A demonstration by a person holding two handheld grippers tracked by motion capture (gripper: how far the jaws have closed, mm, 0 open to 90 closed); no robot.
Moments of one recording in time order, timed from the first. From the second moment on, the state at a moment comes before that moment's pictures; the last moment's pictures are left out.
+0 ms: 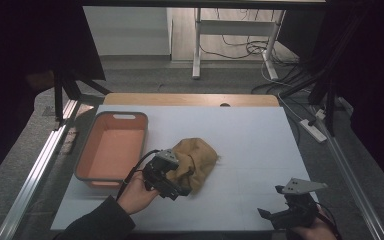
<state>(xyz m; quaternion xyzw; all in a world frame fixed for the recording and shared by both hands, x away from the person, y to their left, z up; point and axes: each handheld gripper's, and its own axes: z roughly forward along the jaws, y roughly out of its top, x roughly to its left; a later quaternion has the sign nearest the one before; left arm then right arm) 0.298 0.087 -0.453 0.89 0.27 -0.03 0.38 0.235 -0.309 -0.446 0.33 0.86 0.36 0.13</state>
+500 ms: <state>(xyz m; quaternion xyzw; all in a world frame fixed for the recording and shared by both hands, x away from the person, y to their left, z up) 0.288 0.095 -0.451 0.88 0.27 -0.03 0.39 0.235 -0.308 -0.446 0.33 0.86 0.36 0.13</state>
